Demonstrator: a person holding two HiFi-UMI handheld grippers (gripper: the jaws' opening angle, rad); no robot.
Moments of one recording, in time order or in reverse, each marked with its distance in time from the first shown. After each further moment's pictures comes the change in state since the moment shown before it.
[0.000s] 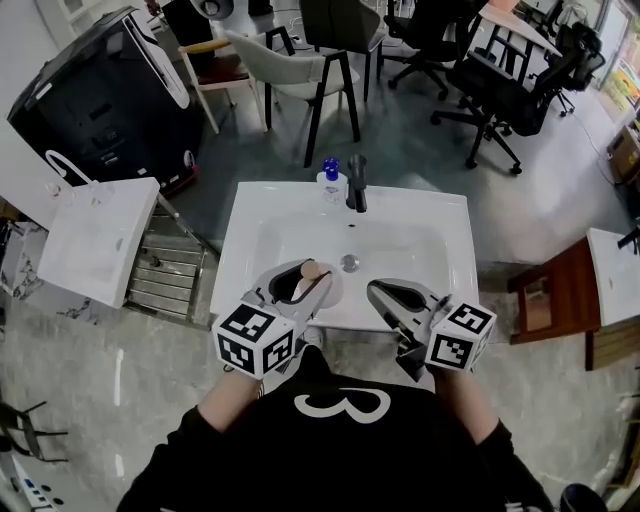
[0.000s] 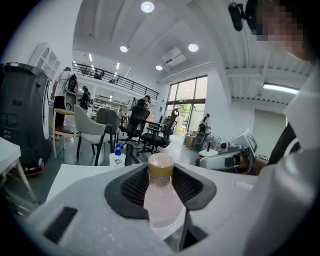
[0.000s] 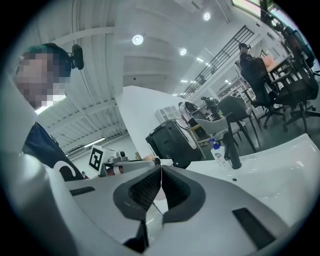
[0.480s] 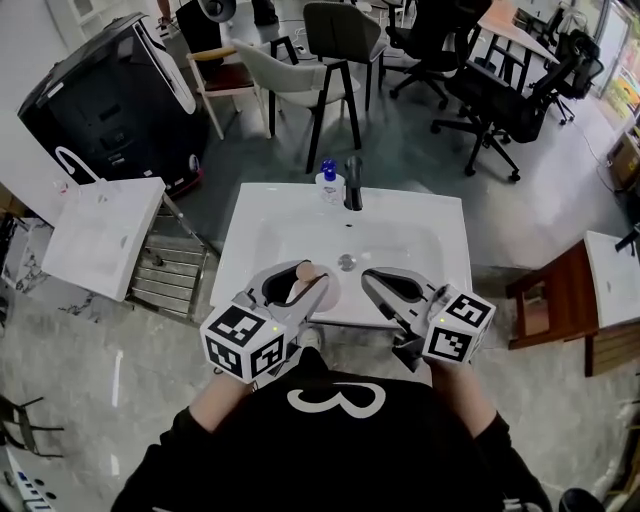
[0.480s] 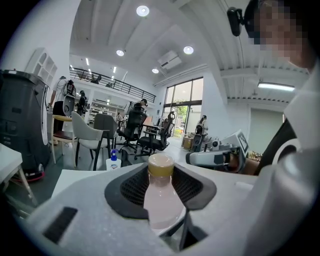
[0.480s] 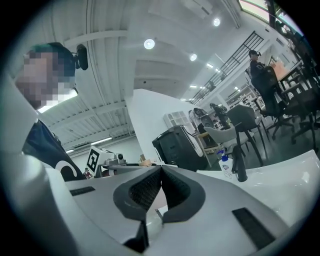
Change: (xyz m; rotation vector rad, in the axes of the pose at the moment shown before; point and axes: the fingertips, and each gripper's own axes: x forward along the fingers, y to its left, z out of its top) left arm -0.028 -0.035 0.017 0.042 -0.036 -0.015; right arm -0.013 0.028 0.023 -0.094 -0.054 0.067
